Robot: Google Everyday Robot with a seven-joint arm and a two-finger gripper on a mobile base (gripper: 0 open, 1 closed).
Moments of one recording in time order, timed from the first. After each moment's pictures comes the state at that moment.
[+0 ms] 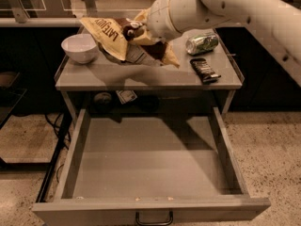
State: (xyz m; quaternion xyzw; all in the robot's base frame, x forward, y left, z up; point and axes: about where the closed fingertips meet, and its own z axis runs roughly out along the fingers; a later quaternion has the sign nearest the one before) arm 0.670 0.041 0.965 -0.69 0.51 0.06 0.50
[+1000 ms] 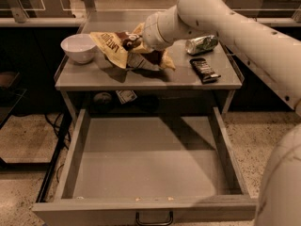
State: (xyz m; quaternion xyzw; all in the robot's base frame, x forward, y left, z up) arm 0.733 0.044 0.904 -0.70 0.53 0.01 0.48
